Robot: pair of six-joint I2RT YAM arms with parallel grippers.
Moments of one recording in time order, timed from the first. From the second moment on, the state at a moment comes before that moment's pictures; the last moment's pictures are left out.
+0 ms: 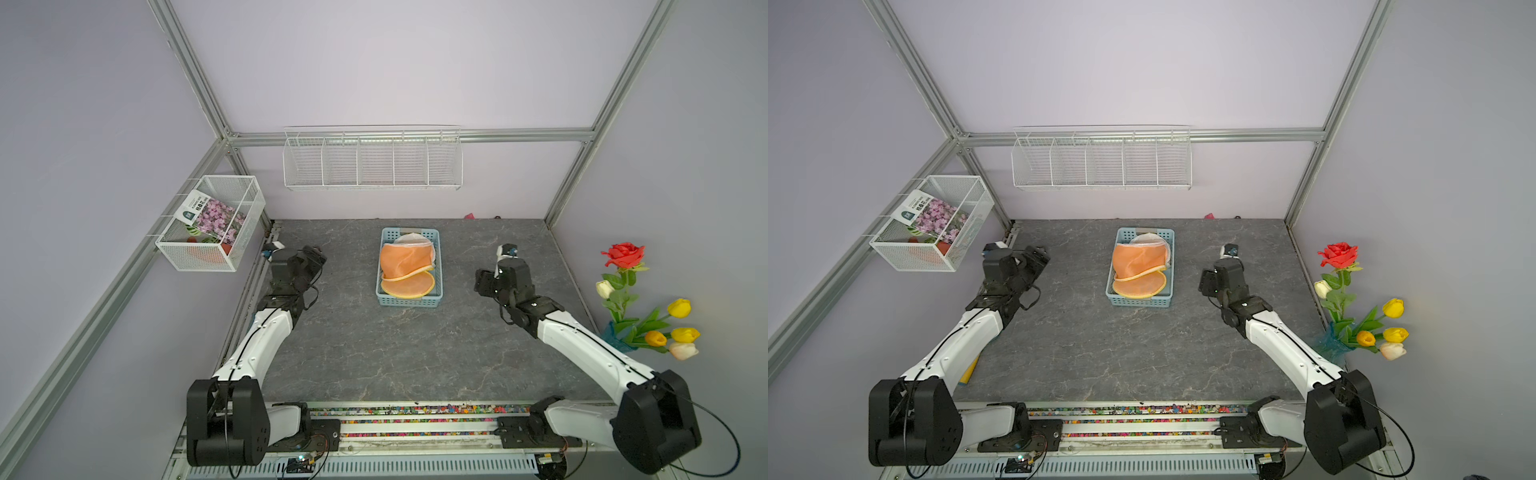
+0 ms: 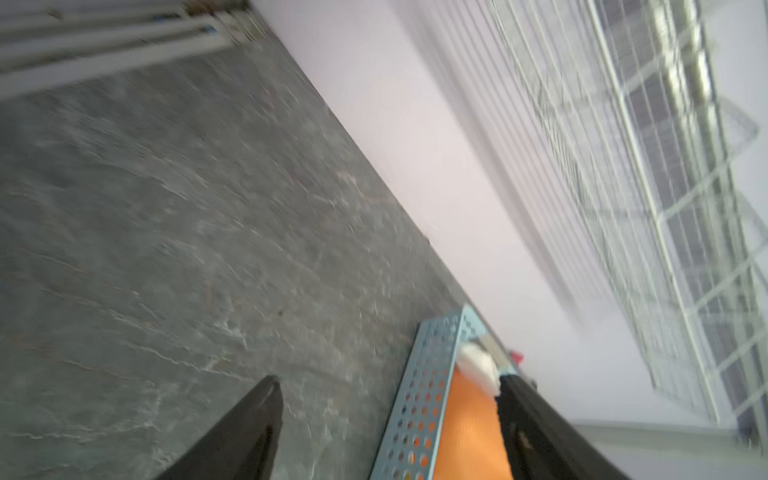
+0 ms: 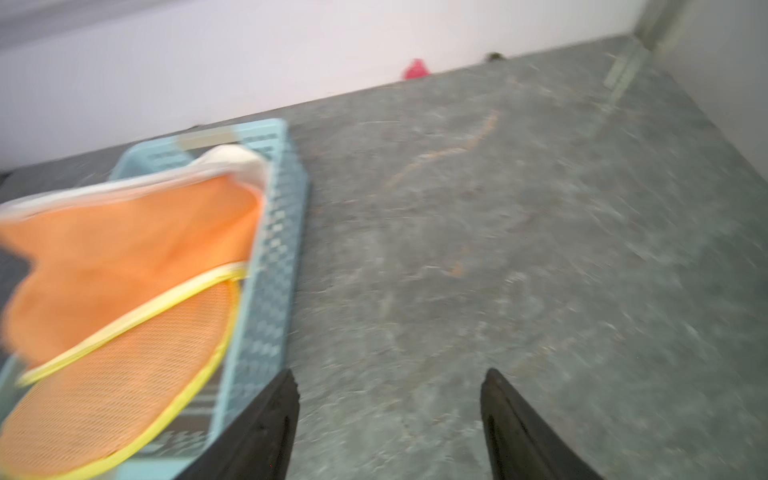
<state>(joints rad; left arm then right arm) -0.11 1.30 0.86 0.01 0.10 -0.90 0.41 1.25 0.85 -0.19 0.22 0.34</state>
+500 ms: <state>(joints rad) -0.25 1.16 0.85 -0.35 0.42 -0.74 0.55 1.73 1.41 -0.30 0.05 -0.08</state>
